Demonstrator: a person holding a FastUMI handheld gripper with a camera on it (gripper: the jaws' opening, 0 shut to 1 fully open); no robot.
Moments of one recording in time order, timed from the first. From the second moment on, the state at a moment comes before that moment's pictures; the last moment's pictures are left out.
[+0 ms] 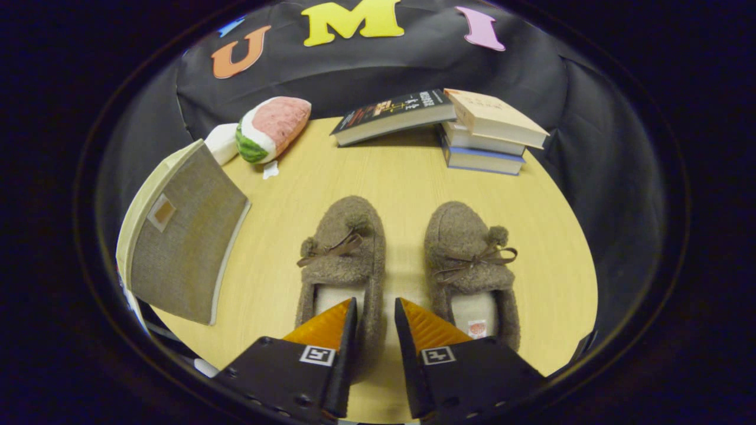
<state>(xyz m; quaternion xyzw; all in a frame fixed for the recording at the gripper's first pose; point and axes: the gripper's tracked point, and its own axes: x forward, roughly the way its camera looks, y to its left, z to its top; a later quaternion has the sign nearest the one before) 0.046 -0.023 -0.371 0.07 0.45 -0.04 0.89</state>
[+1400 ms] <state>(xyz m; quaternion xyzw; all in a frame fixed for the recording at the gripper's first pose) 0.060 0.067 -0.196 0.24 0.38 -0.06 0.89</state>
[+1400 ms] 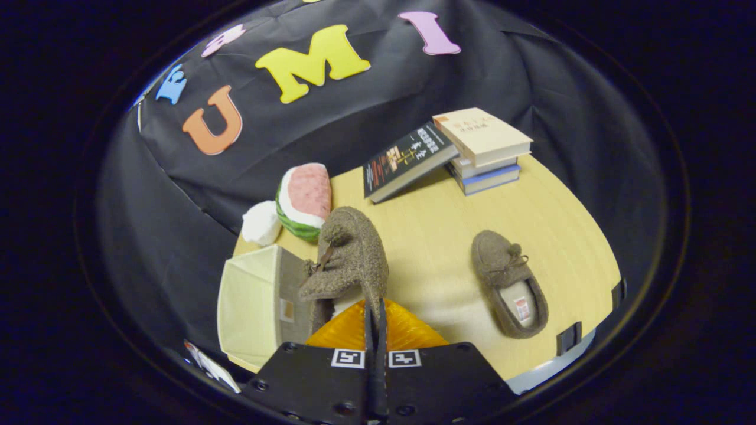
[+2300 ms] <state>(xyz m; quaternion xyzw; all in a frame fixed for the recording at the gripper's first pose) 0.103 0.296 -0.206 0.25 0.40 -0.02 0.88</state>
